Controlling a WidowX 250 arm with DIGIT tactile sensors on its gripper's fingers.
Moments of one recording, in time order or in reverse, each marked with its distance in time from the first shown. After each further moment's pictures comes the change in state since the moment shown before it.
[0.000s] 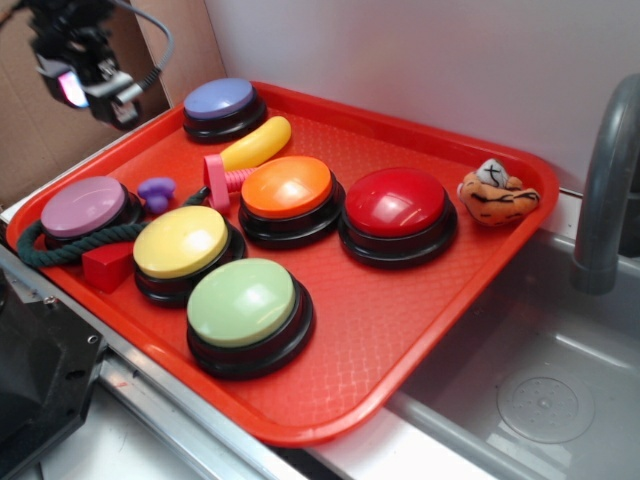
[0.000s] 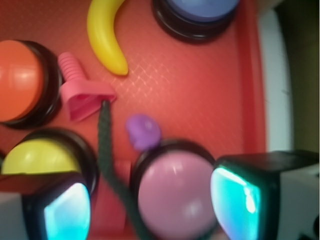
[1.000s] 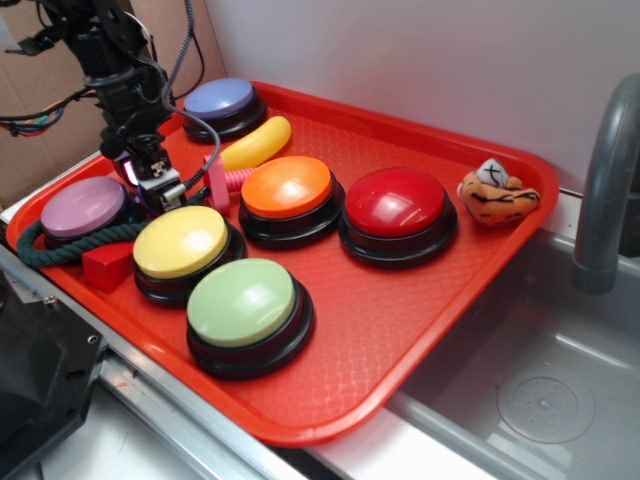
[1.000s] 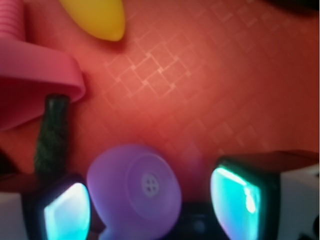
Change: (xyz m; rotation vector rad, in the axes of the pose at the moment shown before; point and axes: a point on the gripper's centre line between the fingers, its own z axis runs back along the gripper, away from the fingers) arm 0.007 -0.004 -0.071 -0.002 0.050 -0.146
